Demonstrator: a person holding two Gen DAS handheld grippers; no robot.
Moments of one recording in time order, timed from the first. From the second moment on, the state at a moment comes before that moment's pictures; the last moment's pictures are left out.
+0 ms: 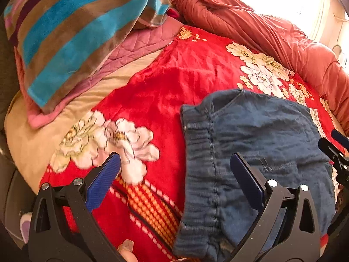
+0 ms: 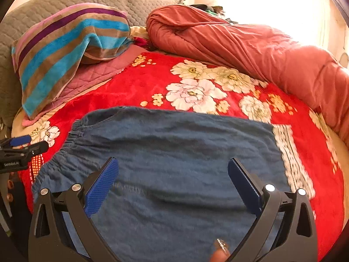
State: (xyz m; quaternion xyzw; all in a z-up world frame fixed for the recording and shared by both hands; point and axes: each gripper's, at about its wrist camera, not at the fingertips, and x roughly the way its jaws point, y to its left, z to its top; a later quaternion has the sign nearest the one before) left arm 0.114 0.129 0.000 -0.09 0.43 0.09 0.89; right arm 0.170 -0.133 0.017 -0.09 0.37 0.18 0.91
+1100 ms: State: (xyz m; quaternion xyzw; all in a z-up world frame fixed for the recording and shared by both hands) left arm 0.228 0.117 -0.042 0.02 0.46 -0.01 0.89; right arm 0.319 -0.053 -0.045 -0.26 0.44 0.26 0.82
